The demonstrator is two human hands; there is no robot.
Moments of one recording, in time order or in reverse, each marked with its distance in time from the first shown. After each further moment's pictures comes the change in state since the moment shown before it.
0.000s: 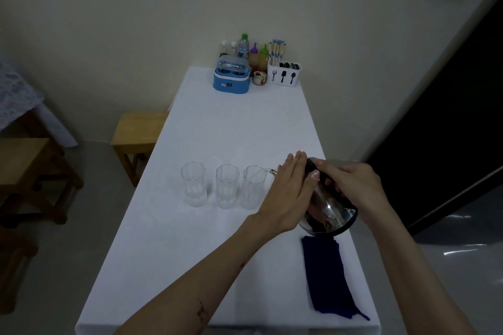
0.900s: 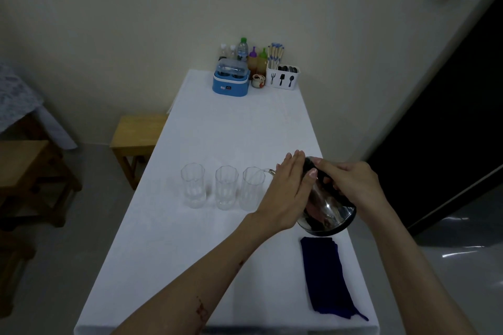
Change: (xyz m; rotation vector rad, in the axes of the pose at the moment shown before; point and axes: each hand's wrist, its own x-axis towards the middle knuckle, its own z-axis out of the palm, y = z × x) left_hand -0.002 0.005 -0.003 0.001 0.006 0.000; right_hand -0.001 -0.002 -0.003 -0.026 0.010 -0.015
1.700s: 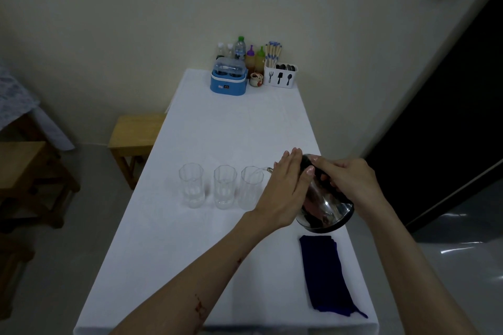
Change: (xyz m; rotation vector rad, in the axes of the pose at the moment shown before) left_hand 0.003 -0.002 0.000 0.014 0.007 0.005; right_hand 0.005 0.000 0.002 -0.023 -0.007 -0.011
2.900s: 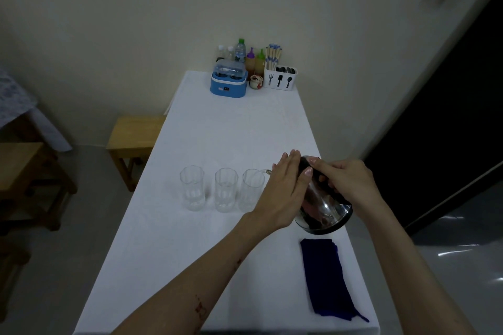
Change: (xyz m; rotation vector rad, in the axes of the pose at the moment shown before) left_hand 0.002 -0.005 -0.007 -0.030 0.002 -0.011; right_hand 0.002 -0.008 0.006 -0.033 0.002 -0.012
